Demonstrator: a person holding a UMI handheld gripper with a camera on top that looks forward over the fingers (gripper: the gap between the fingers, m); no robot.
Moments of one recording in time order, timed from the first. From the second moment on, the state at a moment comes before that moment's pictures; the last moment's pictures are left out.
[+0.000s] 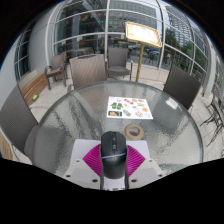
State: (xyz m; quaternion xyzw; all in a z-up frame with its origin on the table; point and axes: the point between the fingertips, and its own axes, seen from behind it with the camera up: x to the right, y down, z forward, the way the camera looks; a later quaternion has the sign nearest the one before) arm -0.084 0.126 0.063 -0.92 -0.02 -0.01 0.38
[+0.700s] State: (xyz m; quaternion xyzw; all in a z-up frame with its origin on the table) arm -0.062 0.071 0.065 -0.93 0.02 -0.01 0.38
